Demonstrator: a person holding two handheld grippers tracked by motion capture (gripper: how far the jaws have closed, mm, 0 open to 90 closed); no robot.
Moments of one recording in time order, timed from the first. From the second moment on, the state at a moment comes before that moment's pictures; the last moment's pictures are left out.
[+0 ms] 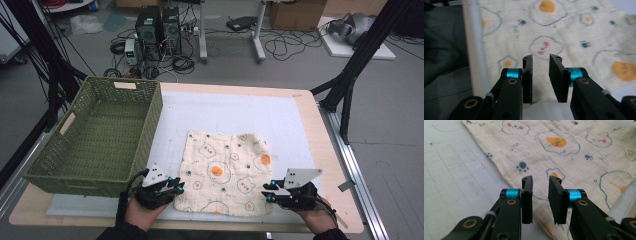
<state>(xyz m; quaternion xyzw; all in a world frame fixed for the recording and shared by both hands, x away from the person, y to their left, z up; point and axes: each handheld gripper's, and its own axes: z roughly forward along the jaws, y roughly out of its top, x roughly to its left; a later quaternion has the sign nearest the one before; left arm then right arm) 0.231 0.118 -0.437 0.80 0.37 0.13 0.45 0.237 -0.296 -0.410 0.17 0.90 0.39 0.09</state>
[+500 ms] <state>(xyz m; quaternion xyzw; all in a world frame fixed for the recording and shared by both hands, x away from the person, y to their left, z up) 0.218 0.118 -0.444 0.84 0.35 0.10 0.41 0.237 -0.287 -0.436 0.15 0.92 0.36 0.02</state>
